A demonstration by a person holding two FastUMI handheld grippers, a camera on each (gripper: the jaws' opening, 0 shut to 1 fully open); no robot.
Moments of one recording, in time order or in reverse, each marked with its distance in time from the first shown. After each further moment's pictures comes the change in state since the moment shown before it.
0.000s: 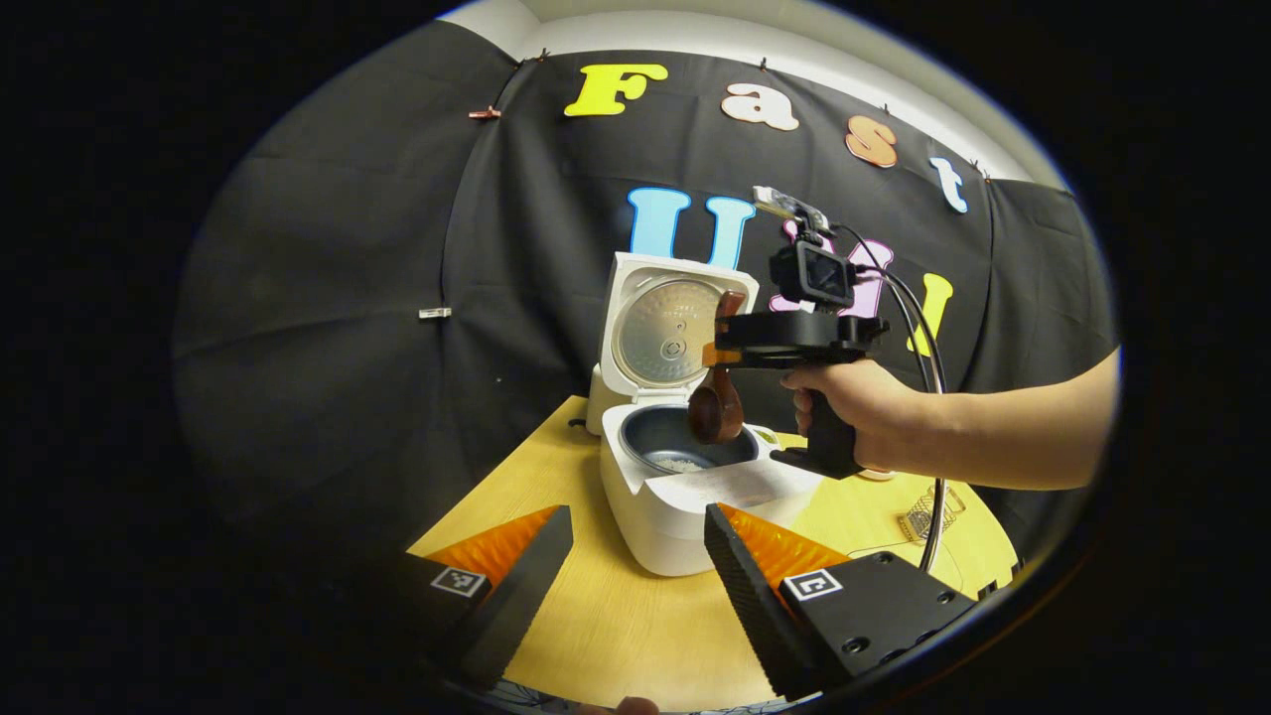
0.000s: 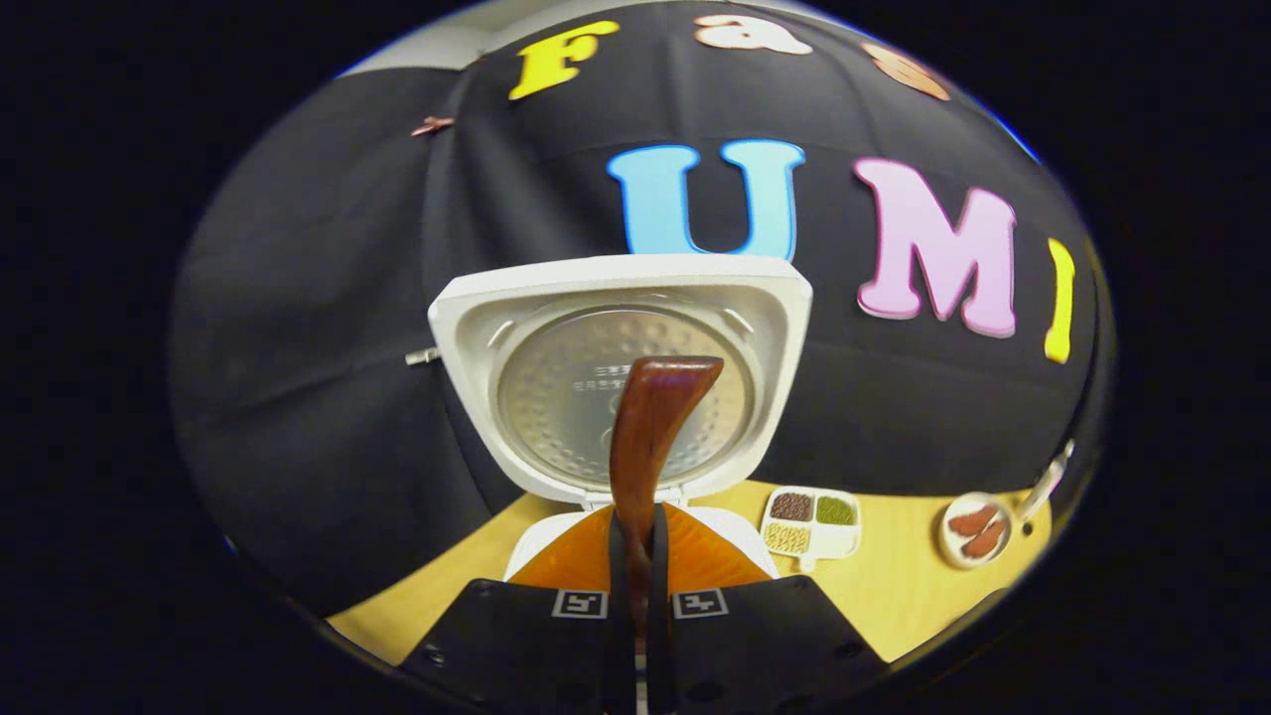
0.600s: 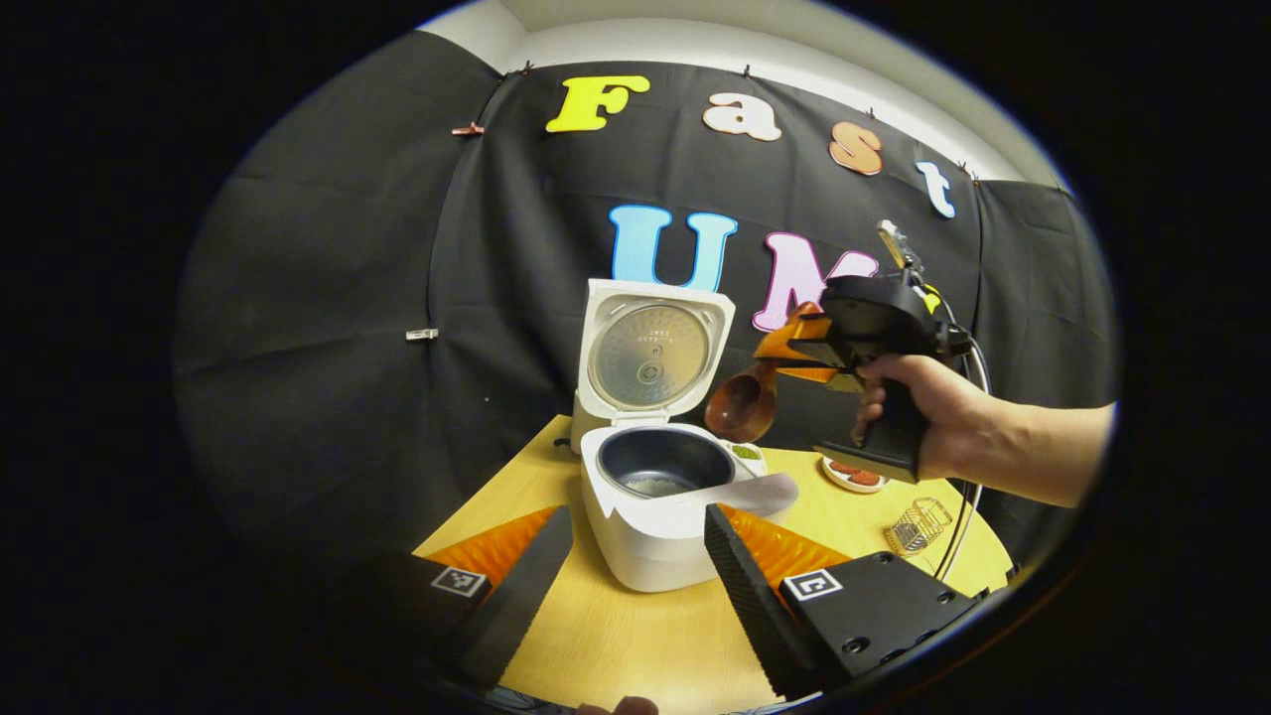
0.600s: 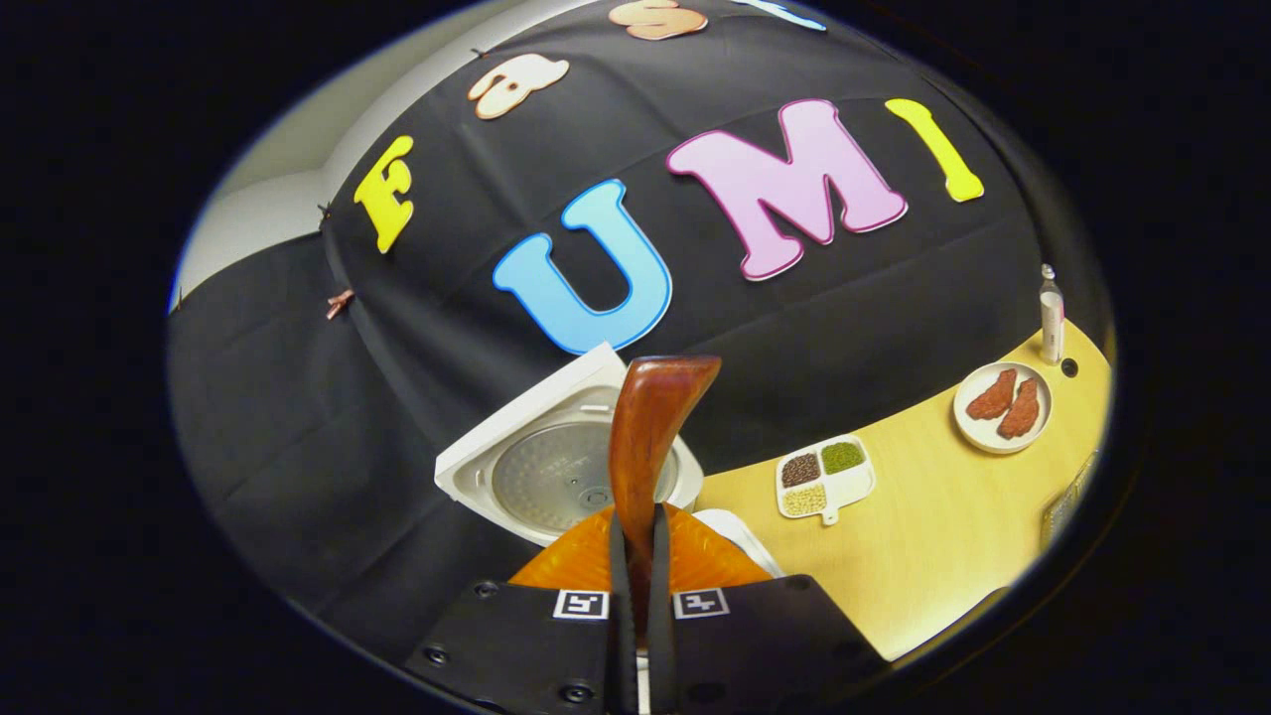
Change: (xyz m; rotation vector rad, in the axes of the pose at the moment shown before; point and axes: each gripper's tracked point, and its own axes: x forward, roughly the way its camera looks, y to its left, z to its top) left arm -0.002 -0.032 0.027 0.021 -0.044 -0.022; right arm -0.093 -0.084 0.056 0.473 -0.119 0.011
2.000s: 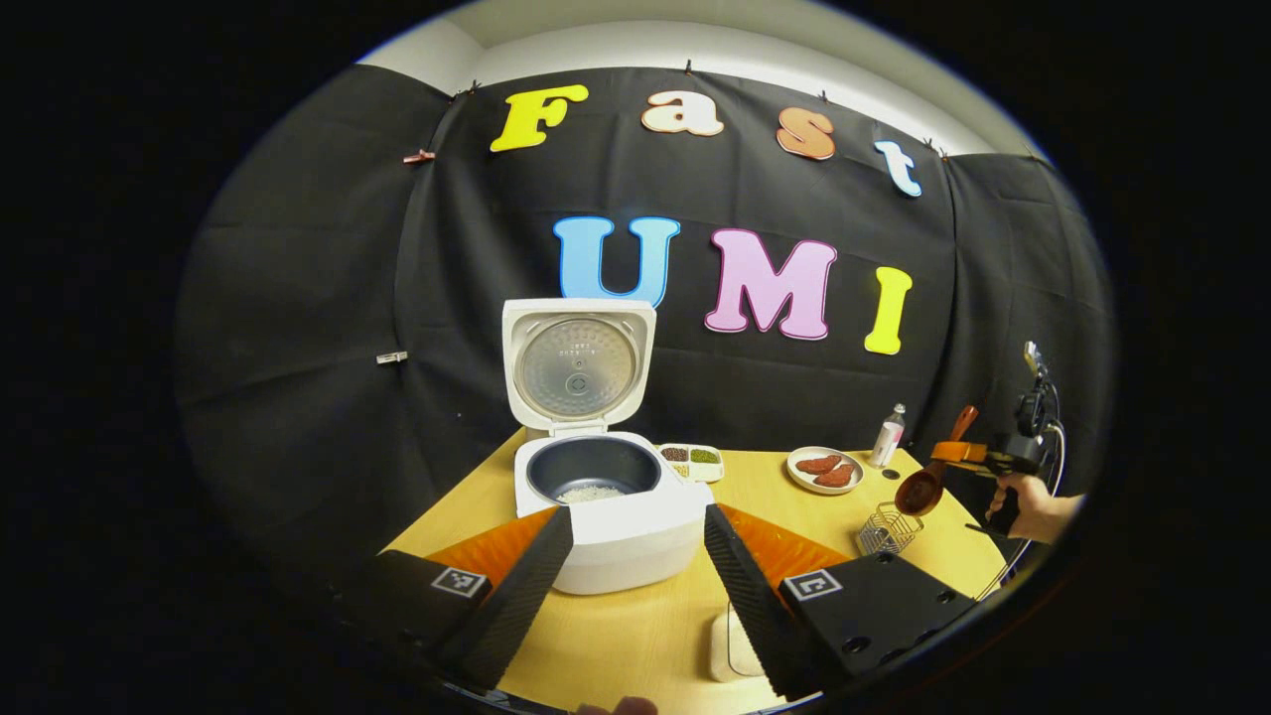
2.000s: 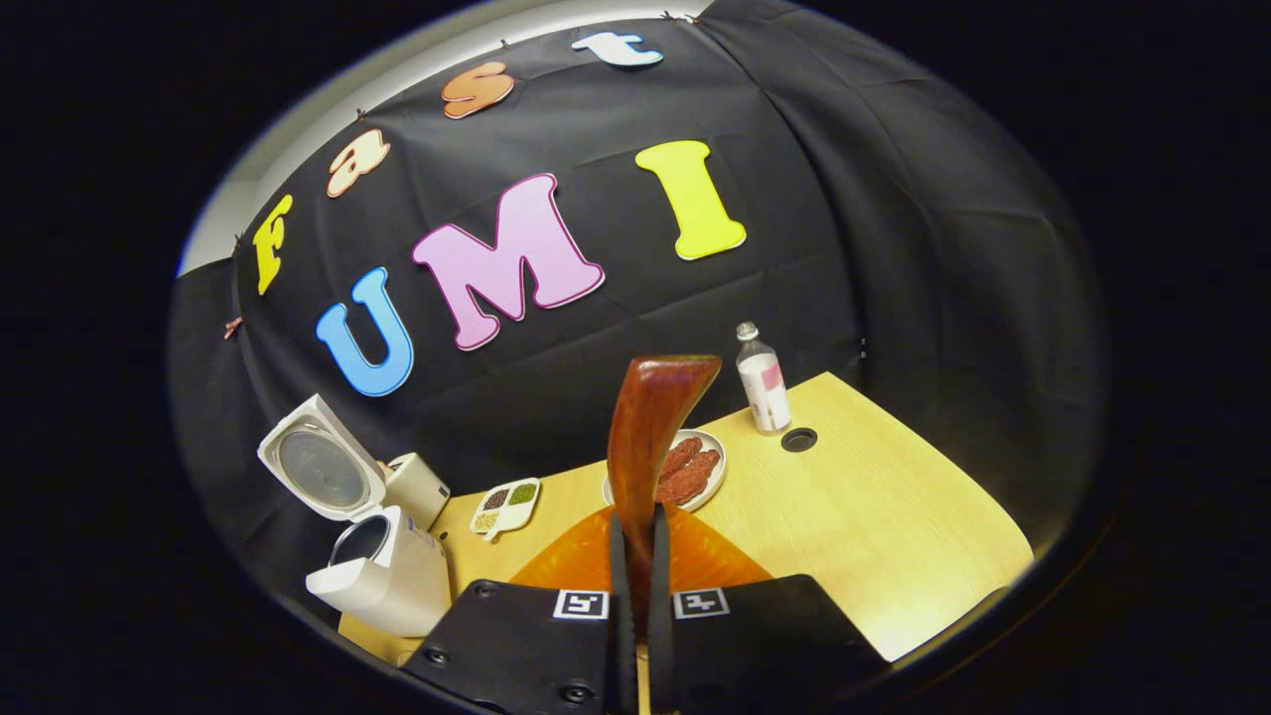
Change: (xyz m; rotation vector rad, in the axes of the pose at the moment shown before) left arm -0.003 -0.106 0.003 0.052 0.005 0.002; right arm -0.177 -0.399 0.065 -0.100 -0.105 -0.351
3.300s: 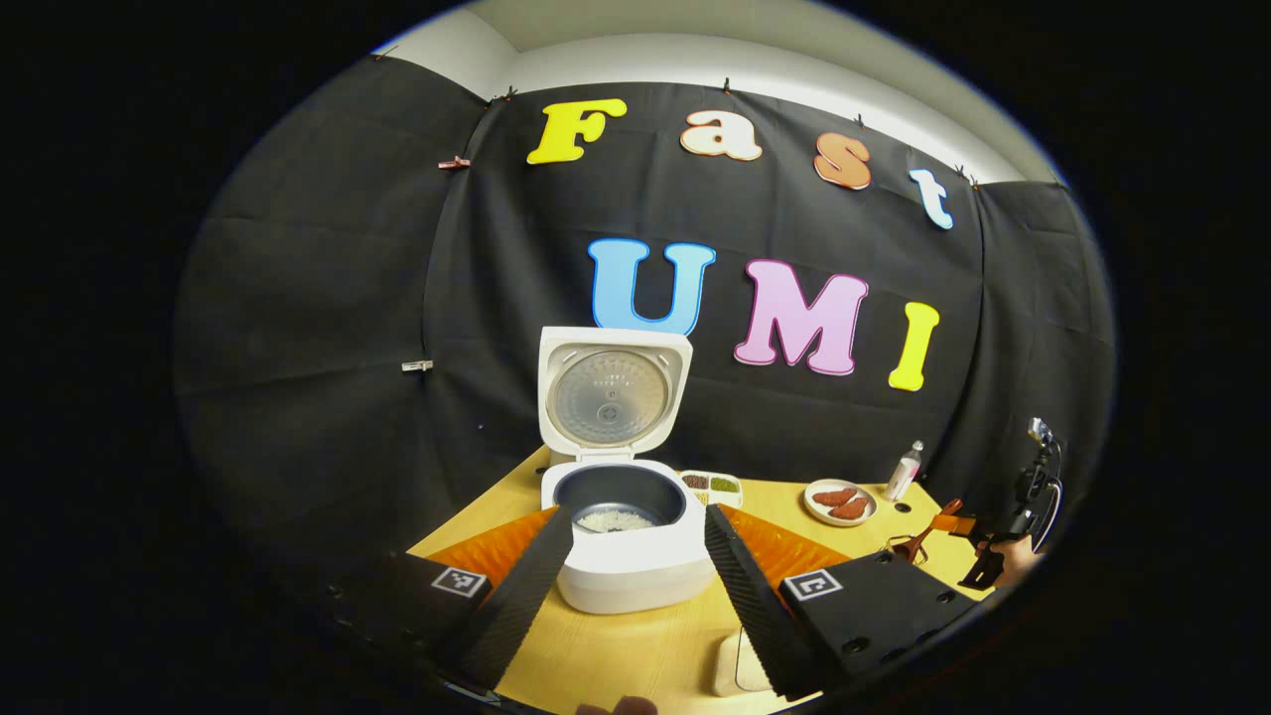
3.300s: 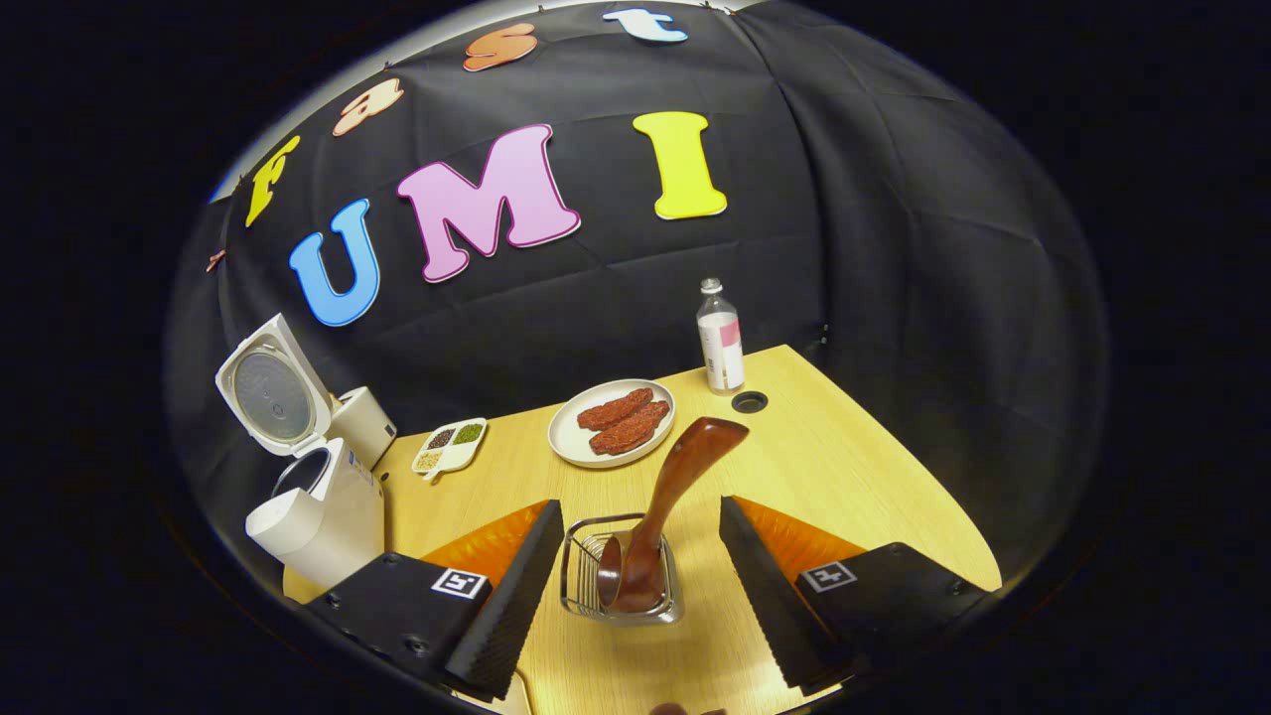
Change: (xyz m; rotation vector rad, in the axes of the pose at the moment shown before) left arm 0.003 0.033 0.051 -0.054 -0.084 0.047; right arm -0.043 -0.025 -0.035 -0.116 0.081 -0.140
